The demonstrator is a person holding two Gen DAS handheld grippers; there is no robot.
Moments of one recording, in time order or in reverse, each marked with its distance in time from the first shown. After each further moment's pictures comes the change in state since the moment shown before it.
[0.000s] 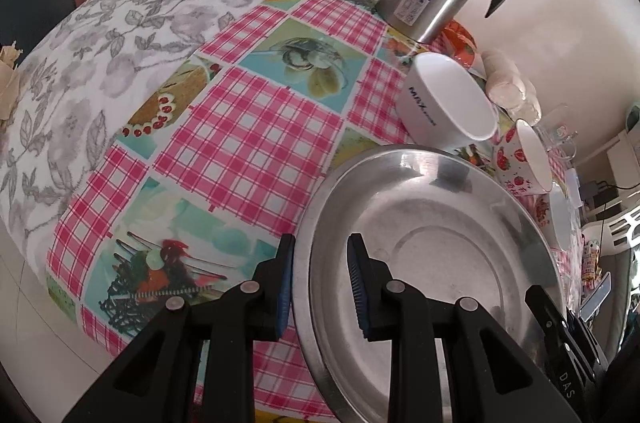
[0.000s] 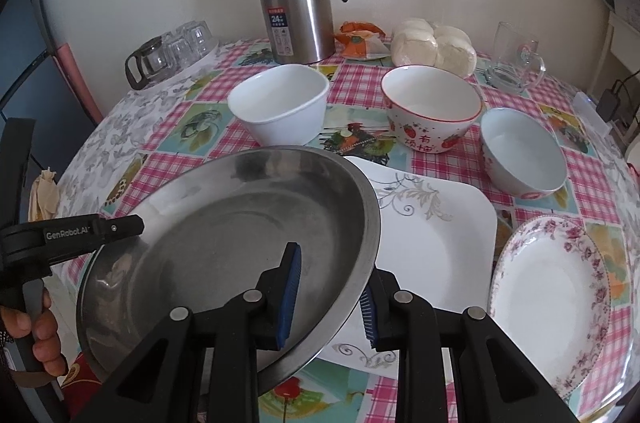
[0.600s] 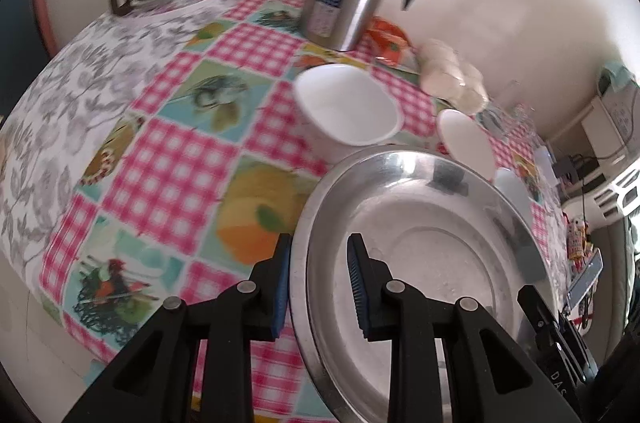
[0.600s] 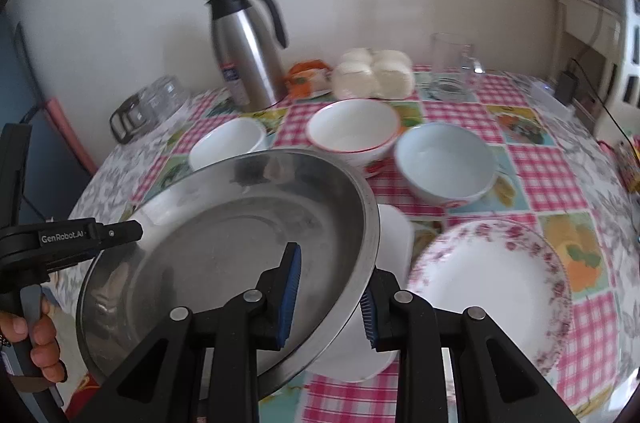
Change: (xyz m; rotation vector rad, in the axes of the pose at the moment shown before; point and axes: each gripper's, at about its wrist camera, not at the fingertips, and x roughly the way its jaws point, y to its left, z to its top) left arm -0.024 -0.100 0.003 0.134 -0.037 -0.030; right arm -0.046 -0.078 0.002 0.162 -0.111 -0.020
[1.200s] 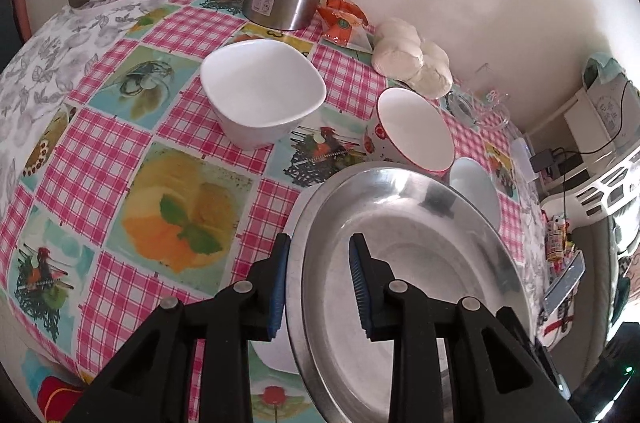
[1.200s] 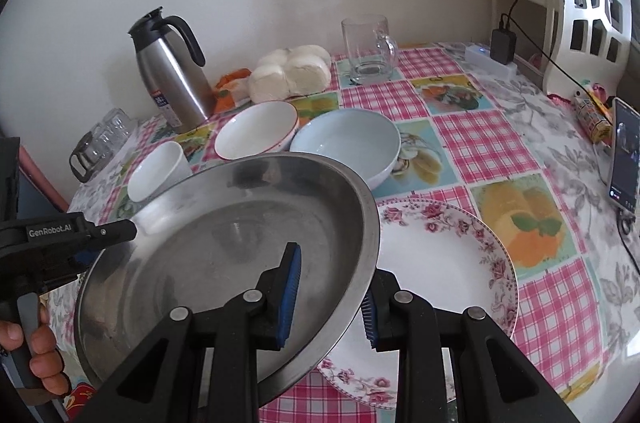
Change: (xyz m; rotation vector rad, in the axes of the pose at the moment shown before) left arm 0.034 -0.058 -0.005 -0.014 0.036 -0.072; right arm 0.000 -0.069 -0.003 0.126 0.028 -0.088
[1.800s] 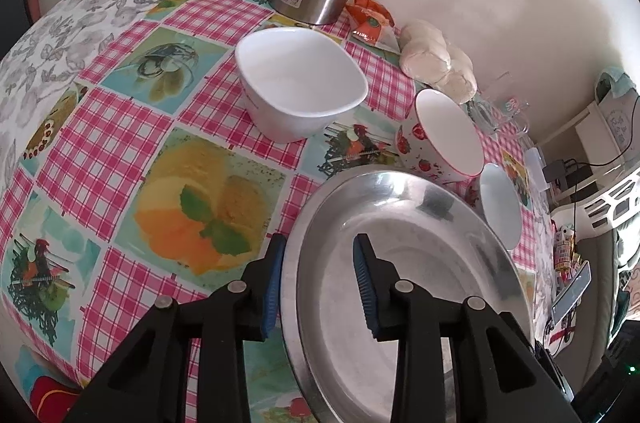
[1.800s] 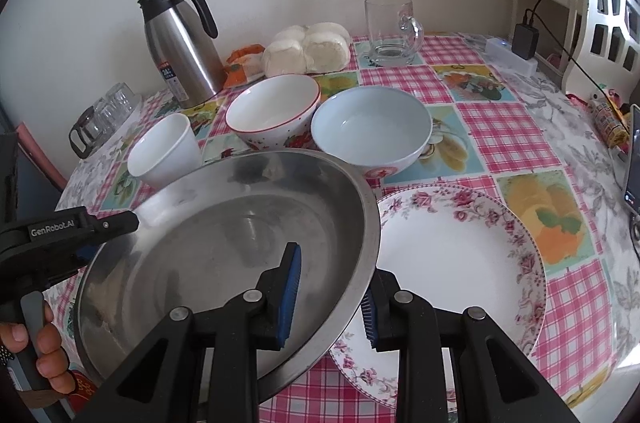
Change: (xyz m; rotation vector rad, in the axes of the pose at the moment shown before) left arm 0.014 0.032 -0.003 -0.050 -0.001 0.002; right arm 0.023 0.022 -0.009 -0.059 0.053 0.003
